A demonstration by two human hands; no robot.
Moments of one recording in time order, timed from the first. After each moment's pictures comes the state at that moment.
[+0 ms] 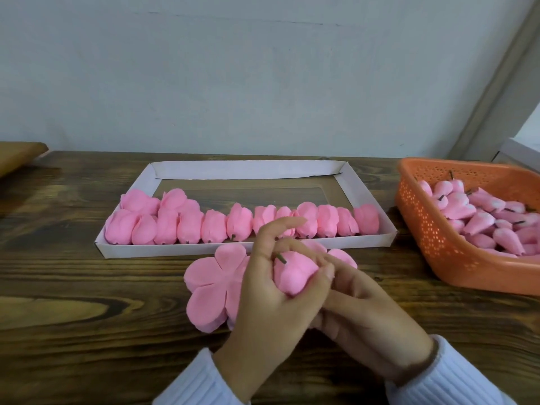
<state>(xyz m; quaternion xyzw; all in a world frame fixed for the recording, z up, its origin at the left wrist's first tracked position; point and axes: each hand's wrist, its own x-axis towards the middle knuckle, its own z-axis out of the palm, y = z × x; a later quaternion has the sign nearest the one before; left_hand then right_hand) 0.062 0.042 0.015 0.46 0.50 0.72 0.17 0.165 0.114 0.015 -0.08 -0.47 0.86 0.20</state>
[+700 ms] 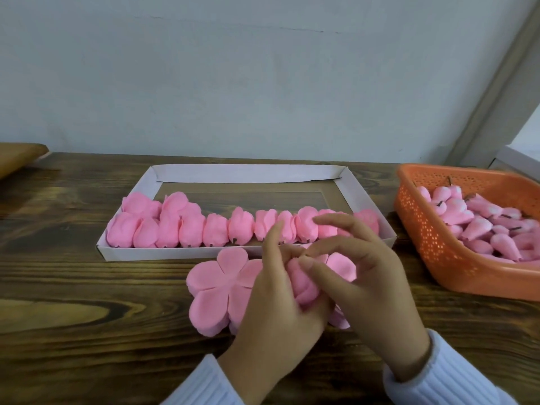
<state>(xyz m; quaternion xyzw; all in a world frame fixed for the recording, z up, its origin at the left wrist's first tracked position) 0.059 0.042 0.005 0.50 0.58 0.62 0.16 0.154 0.114 0.043 -0.22 -0.80 0.35 0.44</state>
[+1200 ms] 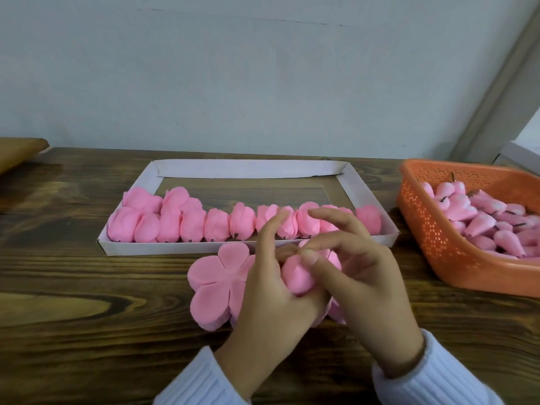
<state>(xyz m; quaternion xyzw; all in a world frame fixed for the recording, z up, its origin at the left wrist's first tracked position) 0.057 0.040 0.008 0.46 0.56 0.67 0.19 0.148 0.111 0.035 -0.15 -0.74 0.49 0.44</state>
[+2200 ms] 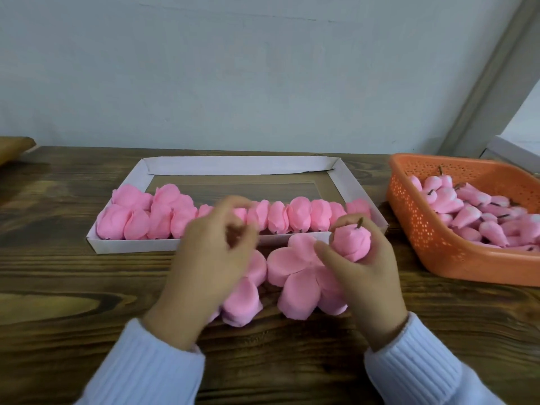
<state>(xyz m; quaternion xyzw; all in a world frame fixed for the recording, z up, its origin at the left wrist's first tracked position) -0.002 0.034 0.032 0.50 0.70 0.51 0.00 0.155 0.128 0.020 -0.29 -0.67 0.47 0.49</state>
